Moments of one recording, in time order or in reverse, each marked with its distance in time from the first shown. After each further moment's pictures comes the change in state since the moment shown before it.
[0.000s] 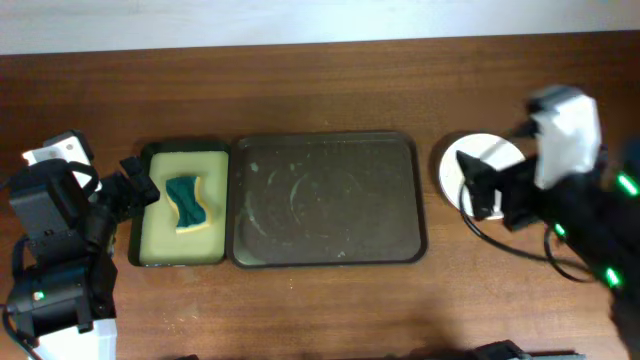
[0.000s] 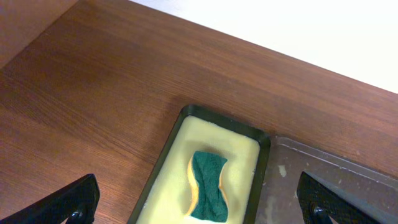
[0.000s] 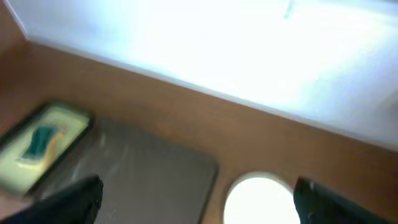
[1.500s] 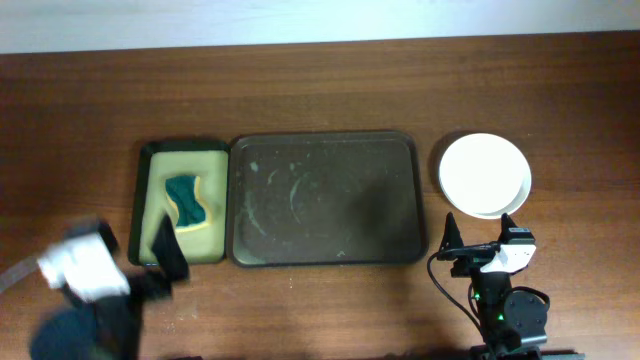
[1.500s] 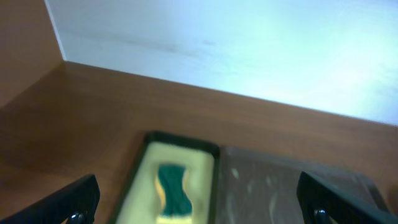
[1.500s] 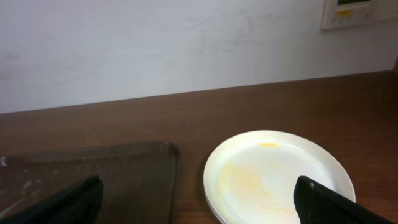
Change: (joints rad) left arm -0.170 -0.590 -0.218 -0.039 0.005 0.000; right arm -0.105 -1.001 -1.693 1.042 0.196 0.262
